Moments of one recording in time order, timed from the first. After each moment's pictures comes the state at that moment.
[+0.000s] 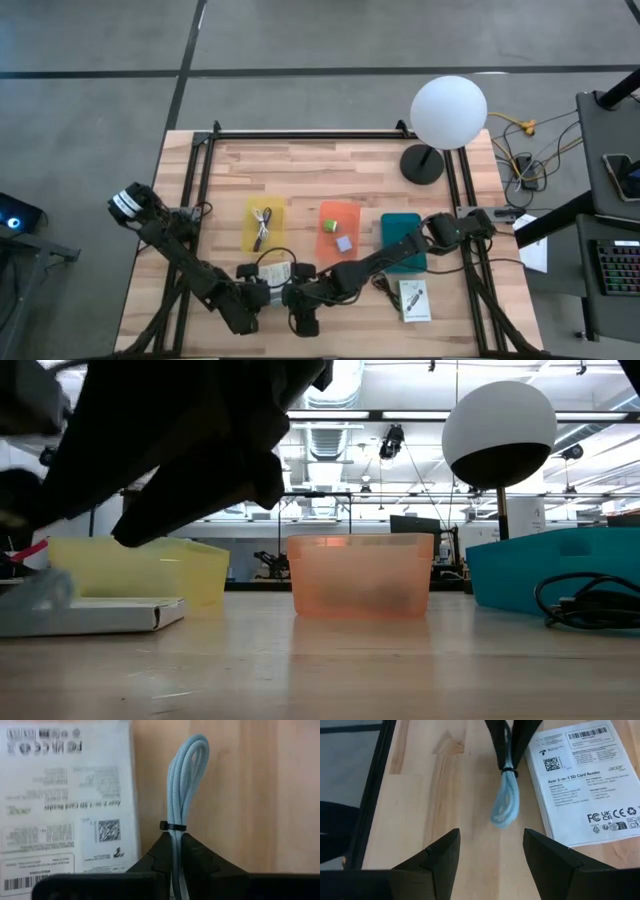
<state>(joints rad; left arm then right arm) -0.82 1.63 0.82 -0.29 -0.31 -0.90 0.41 2.37 1.95 -0.47 0.08 0.41</state>
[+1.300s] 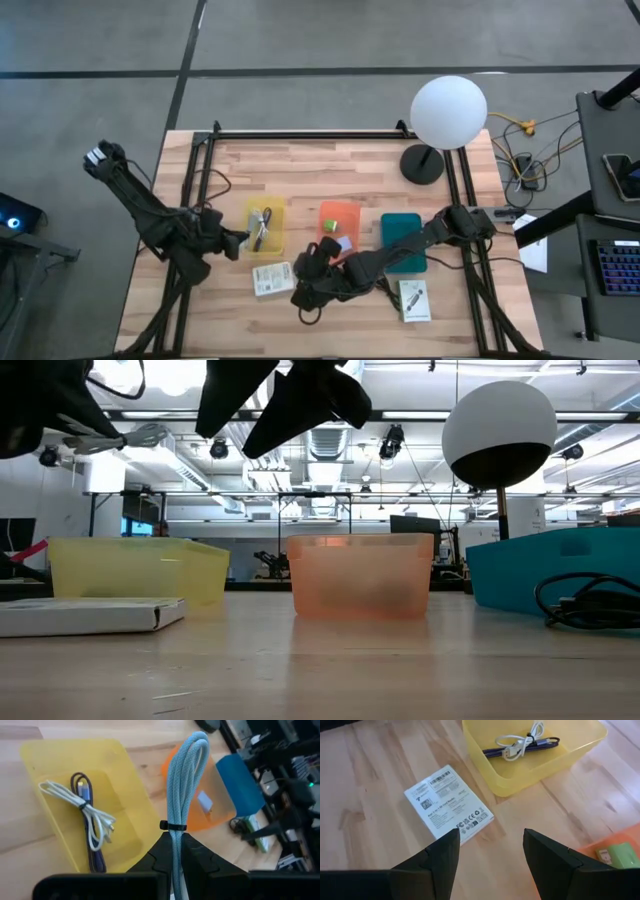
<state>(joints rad) -0.80 0.92 0.72 -0.86 -0.86 -1.85 0.42 2.22 1.96 -0.75 0.55 0.76</state>
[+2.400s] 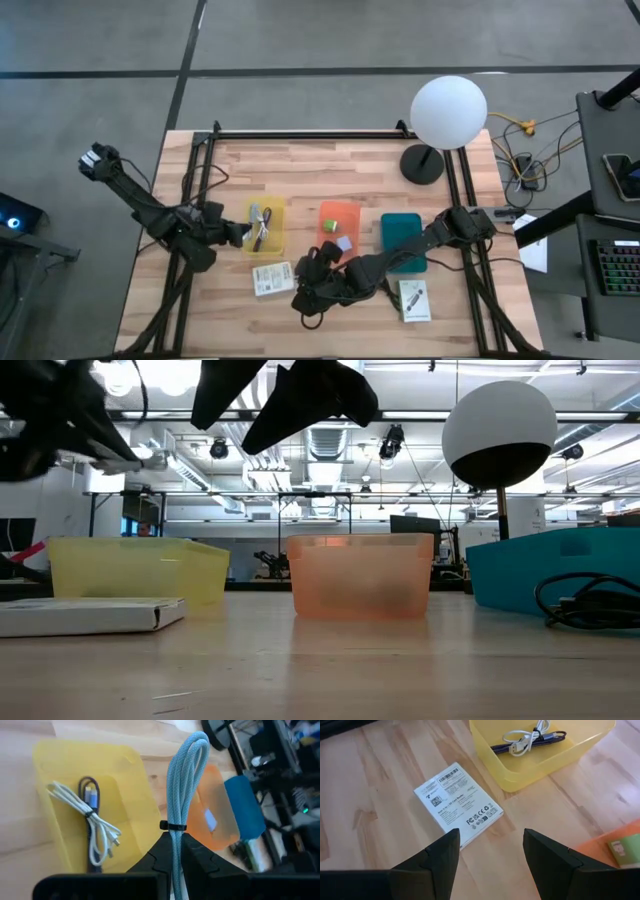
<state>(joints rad) -0.67 0.84 0.62 -0.74 -0.83 -1.85 0.44 2.22 1.95 -0.74 0.55 0.82</state>
